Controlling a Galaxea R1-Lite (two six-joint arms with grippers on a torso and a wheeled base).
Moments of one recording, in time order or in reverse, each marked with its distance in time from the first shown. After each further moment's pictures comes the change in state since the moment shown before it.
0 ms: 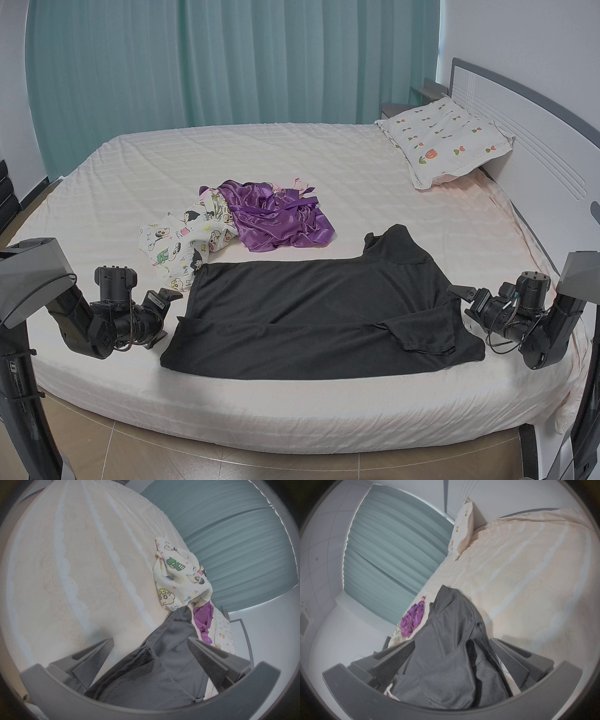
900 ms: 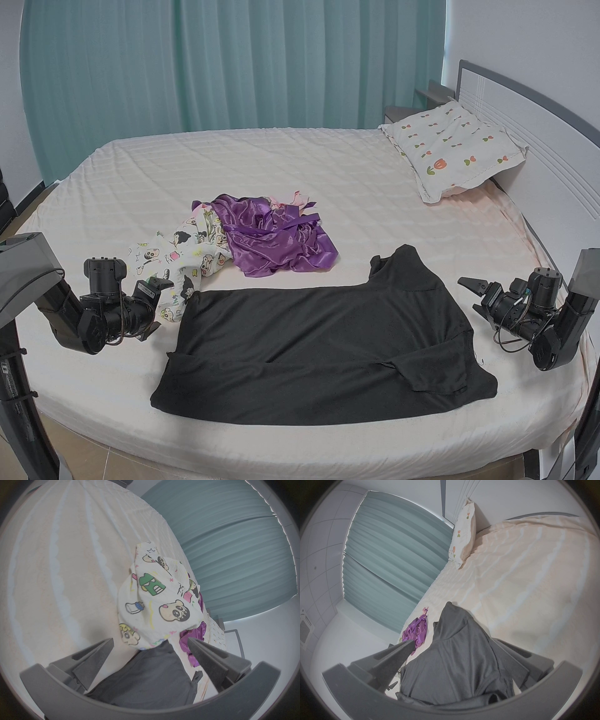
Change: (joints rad) left arm 0.027 -0.059 0.010 -0.008 -0.005 -0.050; right arm -0.019 -0.085 0.075 -0.037 -0.001 0.063
